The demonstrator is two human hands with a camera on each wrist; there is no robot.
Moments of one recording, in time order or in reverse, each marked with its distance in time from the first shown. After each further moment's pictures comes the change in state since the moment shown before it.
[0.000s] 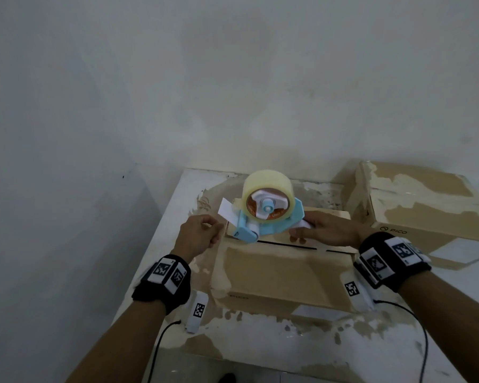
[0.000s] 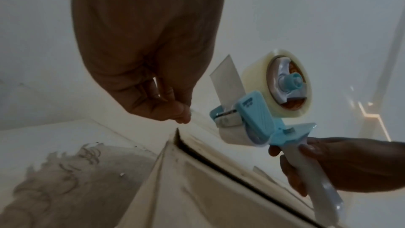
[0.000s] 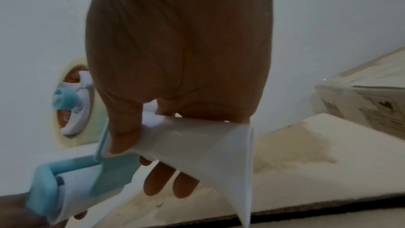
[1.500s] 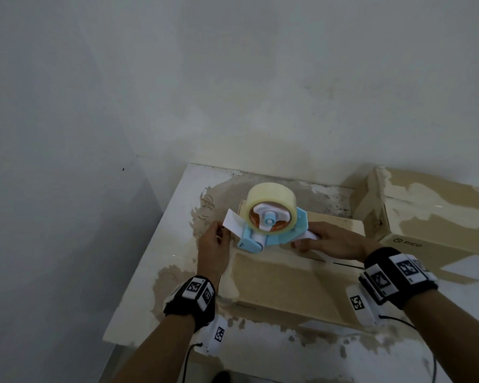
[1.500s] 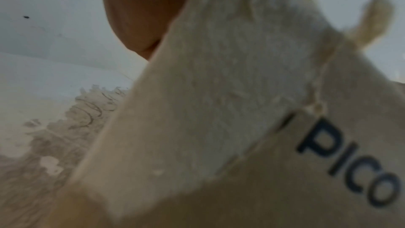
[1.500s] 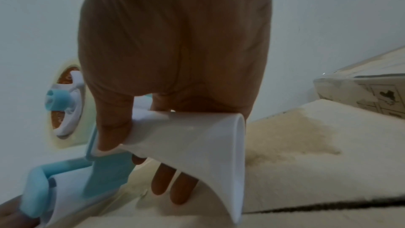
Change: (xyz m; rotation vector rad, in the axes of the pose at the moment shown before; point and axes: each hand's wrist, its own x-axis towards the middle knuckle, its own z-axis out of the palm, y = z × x) left_hand 0.009 -0.039 0.051 -0.111 0.273 0.206; right_hand 0.028 0.013 0.011 -0.007 -0.051 0.062
